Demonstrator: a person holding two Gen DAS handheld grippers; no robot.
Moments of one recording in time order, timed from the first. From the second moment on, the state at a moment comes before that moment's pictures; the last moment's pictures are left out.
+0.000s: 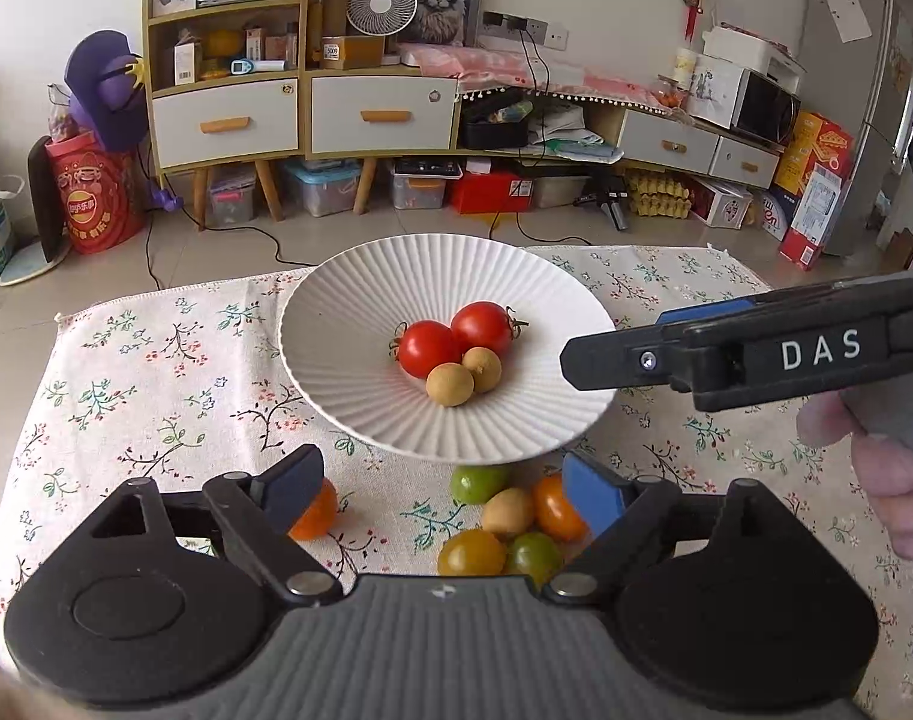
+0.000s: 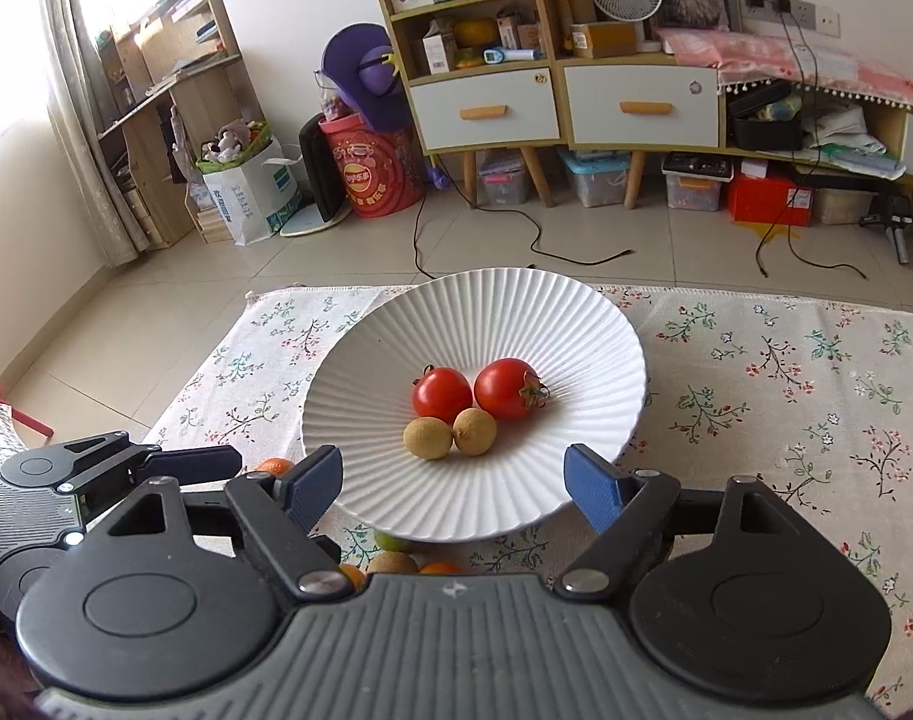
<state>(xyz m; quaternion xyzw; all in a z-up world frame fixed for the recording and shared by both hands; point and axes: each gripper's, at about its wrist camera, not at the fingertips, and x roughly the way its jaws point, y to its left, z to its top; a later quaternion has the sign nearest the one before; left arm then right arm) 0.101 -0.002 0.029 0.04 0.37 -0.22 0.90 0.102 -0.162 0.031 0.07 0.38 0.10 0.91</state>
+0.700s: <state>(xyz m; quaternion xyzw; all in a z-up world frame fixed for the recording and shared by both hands) 0.039 0.038 0.037 0.09 0.40 -0.19 0.89 0.035 -0.128 0.040 0.03 0.36 0.14 0.92</state>
